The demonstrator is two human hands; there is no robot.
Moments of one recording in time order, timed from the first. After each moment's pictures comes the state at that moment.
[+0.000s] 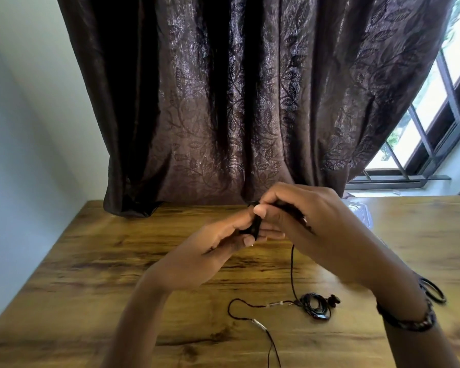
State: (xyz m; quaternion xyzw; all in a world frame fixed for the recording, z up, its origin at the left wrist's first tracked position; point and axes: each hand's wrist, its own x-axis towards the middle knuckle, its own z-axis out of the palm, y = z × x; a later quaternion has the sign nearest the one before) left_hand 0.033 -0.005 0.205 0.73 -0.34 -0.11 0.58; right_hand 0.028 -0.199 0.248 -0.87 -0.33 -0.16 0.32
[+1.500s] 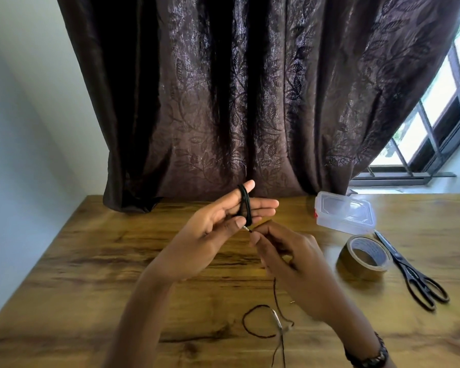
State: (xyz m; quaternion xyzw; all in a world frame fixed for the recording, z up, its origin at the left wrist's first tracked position) left_hand 0.045 -0.002 0.203 0.70 -0.29 -0.09 0.65; right_hand 0.018 -0.178 0.176 -0.83 -0.26 -0.12 0.48
